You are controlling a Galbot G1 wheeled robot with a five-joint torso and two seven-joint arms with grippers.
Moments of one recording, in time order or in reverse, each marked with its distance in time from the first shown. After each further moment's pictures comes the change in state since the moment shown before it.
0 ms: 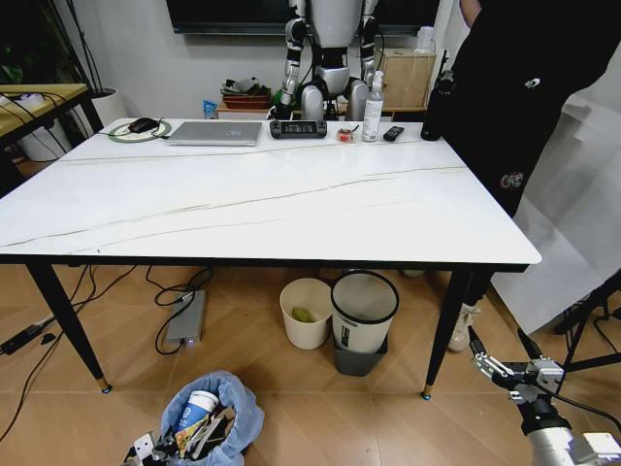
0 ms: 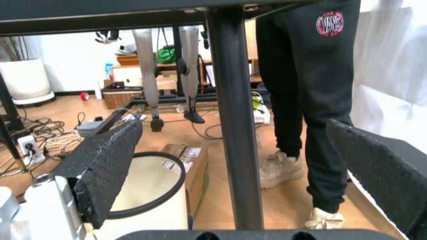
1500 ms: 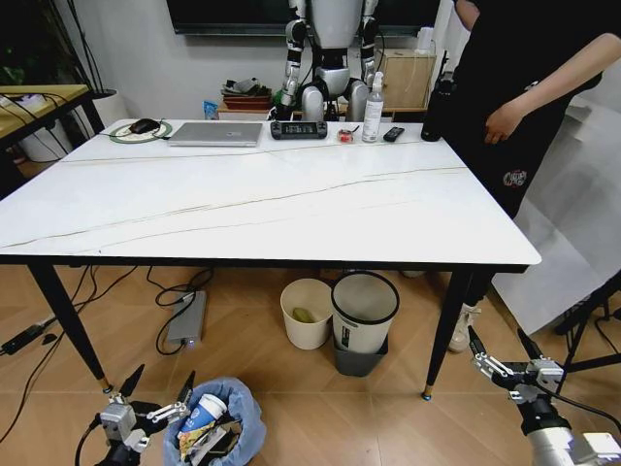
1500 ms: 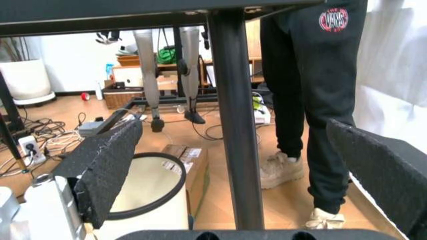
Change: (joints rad) left arm 0.528 0.009 -0.058 -0.942 0.007 -0.255 0.326; right arm 0.000 0.000 0.000 0.000 0.000 0.000 0.000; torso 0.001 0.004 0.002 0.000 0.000
